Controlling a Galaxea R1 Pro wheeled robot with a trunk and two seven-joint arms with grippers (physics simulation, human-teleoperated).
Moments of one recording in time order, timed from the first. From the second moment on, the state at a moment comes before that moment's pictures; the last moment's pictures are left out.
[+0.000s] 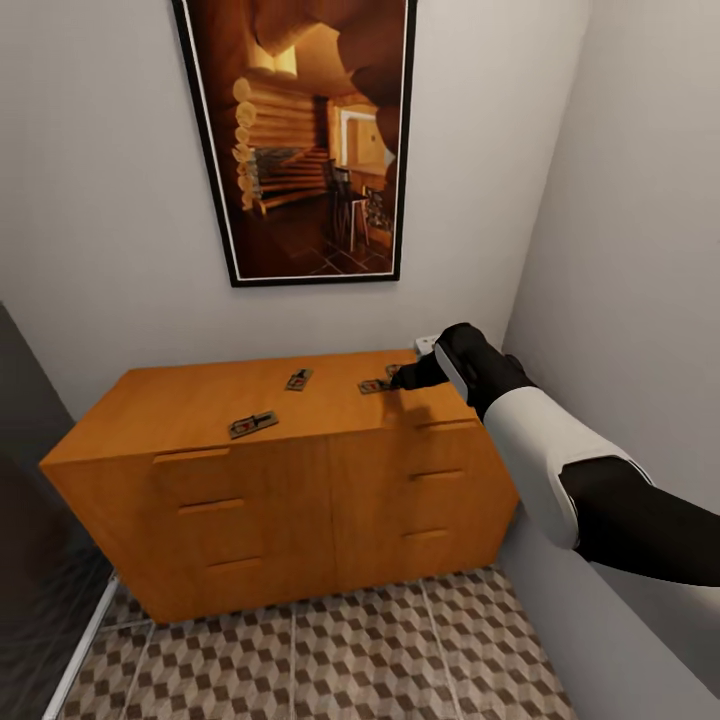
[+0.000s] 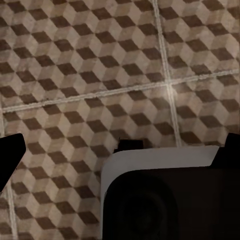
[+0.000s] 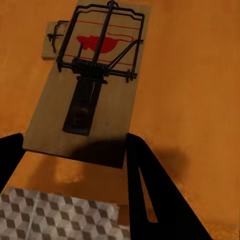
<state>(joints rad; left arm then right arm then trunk) 0.01 0.02 -0.02 -0.19 -0.01 -0.47 0.07 -1.40 0.13 0.13 -0.43 0.11 0.88 0.22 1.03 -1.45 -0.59</state>
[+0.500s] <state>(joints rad) 0.01 0.02 -0.02 -0.19 -0.01 -0.47 0.07 -1.40 0.13 0.13 -0.41 0.11 0.88 0.22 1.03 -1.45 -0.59</state>
